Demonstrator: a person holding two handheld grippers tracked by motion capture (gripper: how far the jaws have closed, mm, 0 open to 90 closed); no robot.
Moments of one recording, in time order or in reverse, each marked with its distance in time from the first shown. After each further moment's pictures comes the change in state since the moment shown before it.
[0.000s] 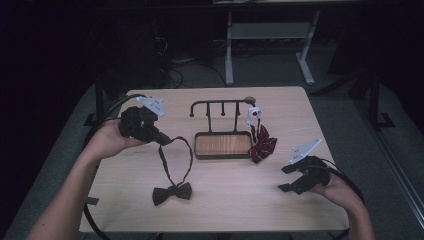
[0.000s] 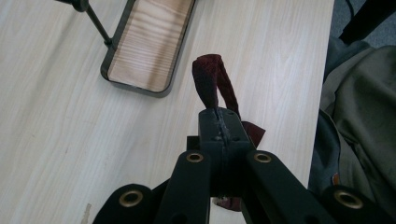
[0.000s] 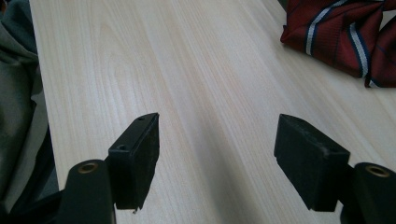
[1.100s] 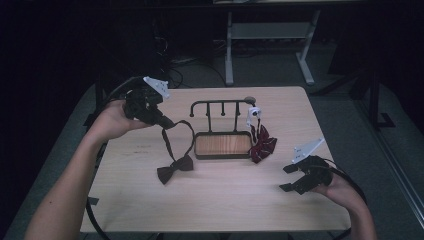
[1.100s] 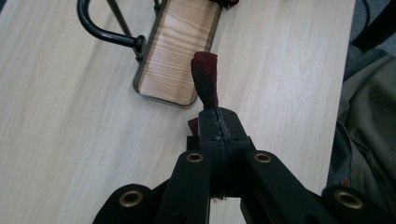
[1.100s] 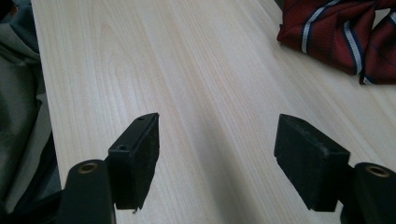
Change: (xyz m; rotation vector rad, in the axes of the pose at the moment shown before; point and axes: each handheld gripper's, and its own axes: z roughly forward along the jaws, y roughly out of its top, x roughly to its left) left arm 0.026 0.031 -0.013 0.028 0.035 0.008; right arm 0.001 -0.002 -0.005 -0.007 0.005 0.029
